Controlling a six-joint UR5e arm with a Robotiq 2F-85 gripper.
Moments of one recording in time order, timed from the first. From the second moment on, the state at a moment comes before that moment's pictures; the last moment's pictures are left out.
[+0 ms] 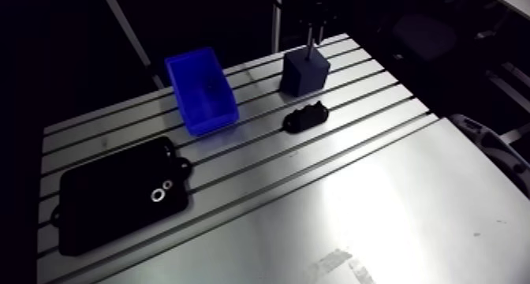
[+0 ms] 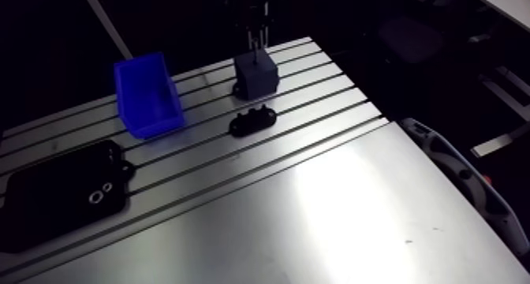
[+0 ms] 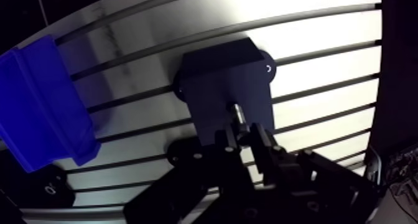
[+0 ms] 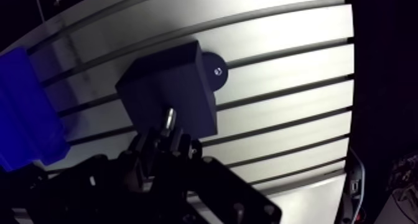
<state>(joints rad) -0.46 -1.02 1.40 -1.78 -1.62 -1.77</state>
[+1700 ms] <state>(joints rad) -0.46 -1.02 1.40 -1.78 -1.62 -1.77</state>
